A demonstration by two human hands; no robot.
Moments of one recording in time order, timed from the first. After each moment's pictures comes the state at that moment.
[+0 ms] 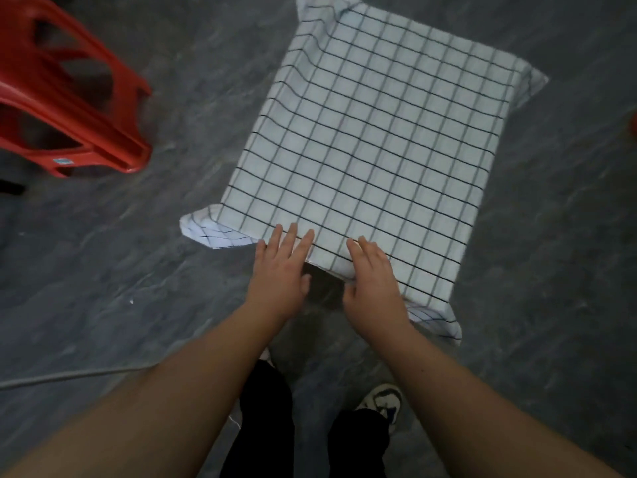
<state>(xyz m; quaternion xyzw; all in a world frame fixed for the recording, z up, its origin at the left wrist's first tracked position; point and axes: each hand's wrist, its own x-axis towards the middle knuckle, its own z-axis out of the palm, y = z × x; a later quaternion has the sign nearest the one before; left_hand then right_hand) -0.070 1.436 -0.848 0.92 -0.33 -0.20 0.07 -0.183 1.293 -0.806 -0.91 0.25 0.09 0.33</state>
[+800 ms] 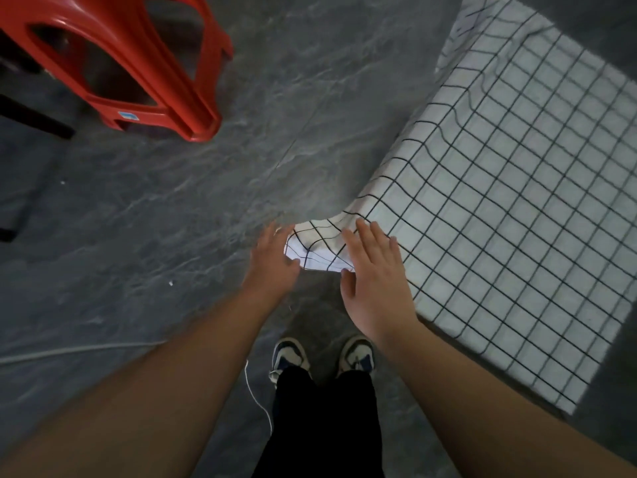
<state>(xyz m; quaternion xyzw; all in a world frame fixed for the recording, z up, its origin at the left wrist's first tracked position) 0.094 1.593 -0.921 0.91 -0.03 -0.28 0.30 0.003 1.419 -0.858 -0.97 0.08 0.12 0.20</state>
